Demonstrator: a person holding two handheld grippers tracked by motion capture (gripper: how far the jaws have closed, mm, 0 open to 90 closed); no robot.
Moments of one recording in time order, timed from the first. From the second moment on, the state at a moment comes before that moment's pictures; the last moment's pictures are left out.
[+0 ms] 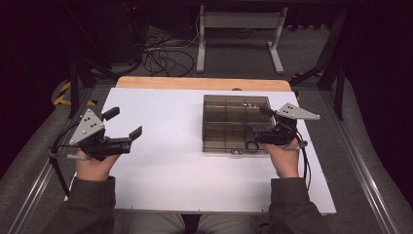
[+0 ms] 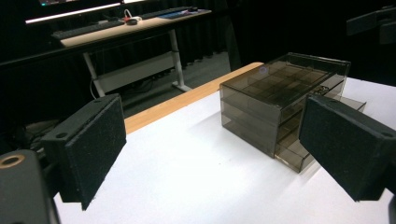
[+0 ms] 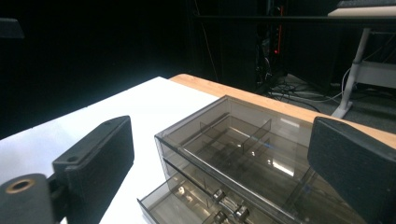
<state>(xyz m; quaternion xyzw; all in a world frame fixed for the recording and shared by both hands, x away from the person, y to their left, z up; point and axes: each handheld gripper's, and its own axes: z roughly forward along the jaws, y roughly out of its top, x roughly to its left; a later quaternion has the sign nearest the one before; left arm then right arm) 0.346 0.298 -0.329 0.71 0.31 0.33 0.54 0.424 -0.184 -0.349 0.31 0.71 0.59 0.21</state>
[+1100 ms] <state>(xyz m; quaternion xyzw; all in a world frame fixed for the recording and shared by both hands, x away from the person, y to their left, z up) 0.337 0.309 -0.329 0.70 0.32 0.35 0.53 0.413 -0.208 -0.323 0.30 0.68 0.63 0.22</state>
